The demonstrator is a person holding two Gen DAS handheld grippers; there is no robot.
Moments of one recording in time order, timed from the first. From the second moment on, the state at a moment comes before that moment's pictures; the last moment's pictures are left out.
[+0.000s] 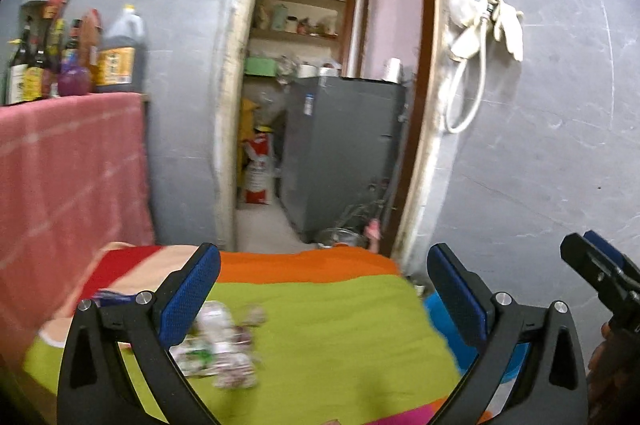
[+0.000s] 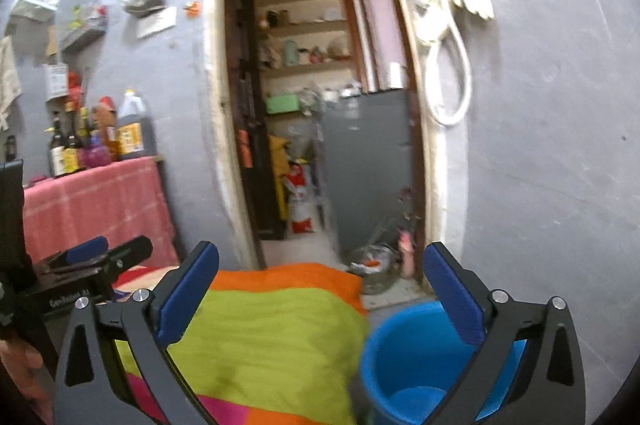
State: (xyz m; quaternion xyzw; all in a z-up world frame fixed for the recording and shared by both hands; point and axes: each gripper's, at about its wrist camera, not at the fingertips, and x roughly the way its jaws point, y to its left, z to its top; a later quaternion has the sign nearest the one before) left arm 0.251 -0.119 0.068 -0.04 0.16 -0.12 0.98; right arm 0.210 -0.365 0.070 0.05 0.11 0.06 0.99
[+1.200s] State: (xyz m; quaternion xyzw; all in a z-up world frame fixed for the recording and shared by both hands) left arm 0.204 0.033 0.011 -0.05 0.17 0.06 0.98; right arm 0.237 -0.219 0.023 0.03 0.14 0.15 0.98
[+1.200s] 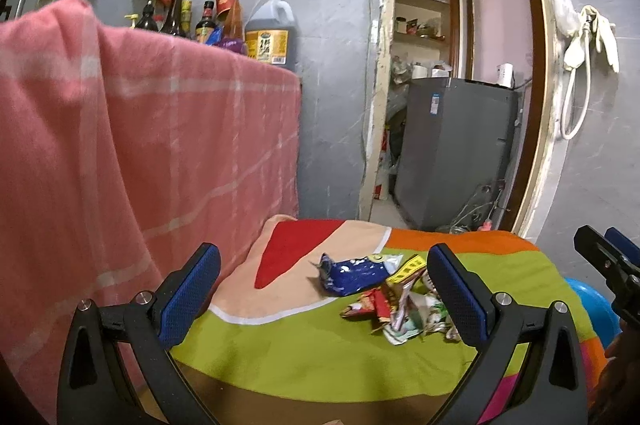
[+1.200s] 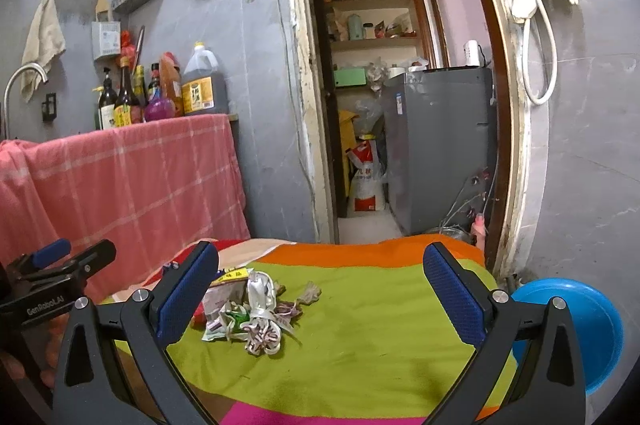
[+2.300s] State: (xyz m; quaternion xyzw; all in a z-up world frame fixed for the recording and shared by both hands) left arm 0.286 0.048 -0.046 -0.07 0.35 -0.06 0.93; right arm 0.312 -0.178 -0.043 -0.03 0.33 0.24 0.91
